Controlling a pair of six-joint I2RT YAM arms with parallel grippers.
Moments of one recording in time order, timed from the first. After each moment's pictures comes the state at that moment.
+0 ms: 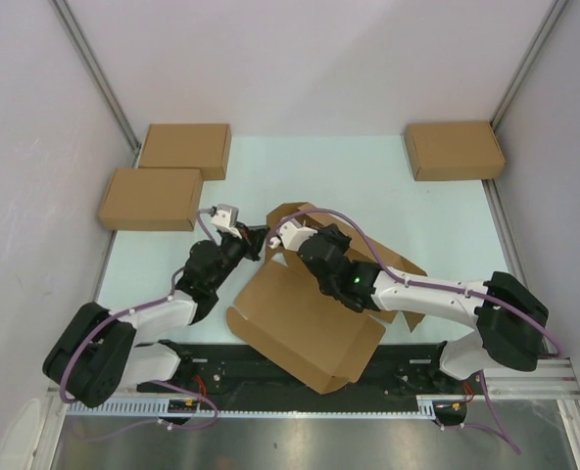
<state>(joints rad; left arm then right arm) -0.51 1.22 0.34 0.88 0.05 -0.34 1.08 1.46 0.94 0.07 0.87 -0.63</state>
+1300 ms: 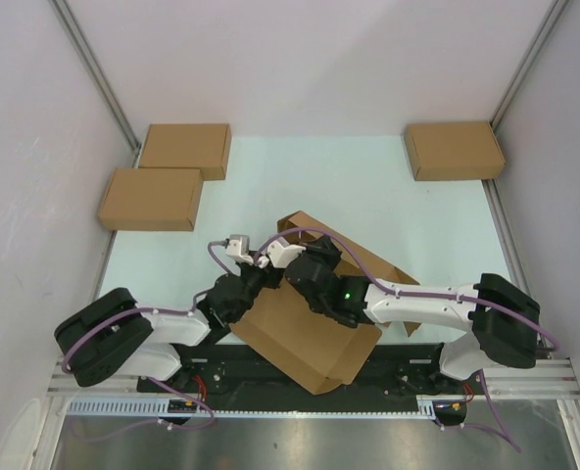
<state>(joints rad) -0.88 1.31 0.20 1.09 -0.35 -0.64 1.21 1.49 0.94 0.06 1.00 -0.64</state>
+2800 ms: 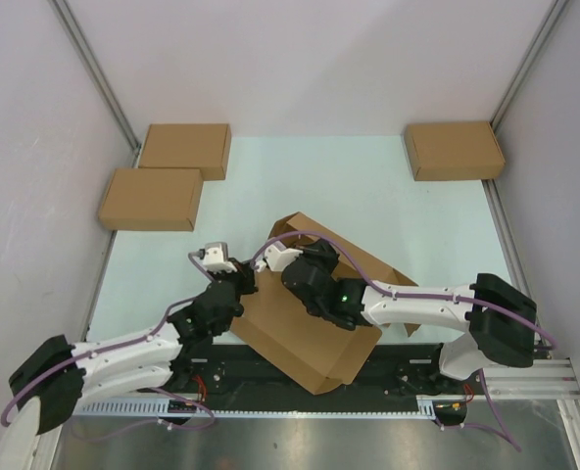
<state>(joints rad) -0.93 0.83 0.18 0.43 -0.71 -0.60 1.23 1.51 0.95 0.04 1.02 -0.65</state>
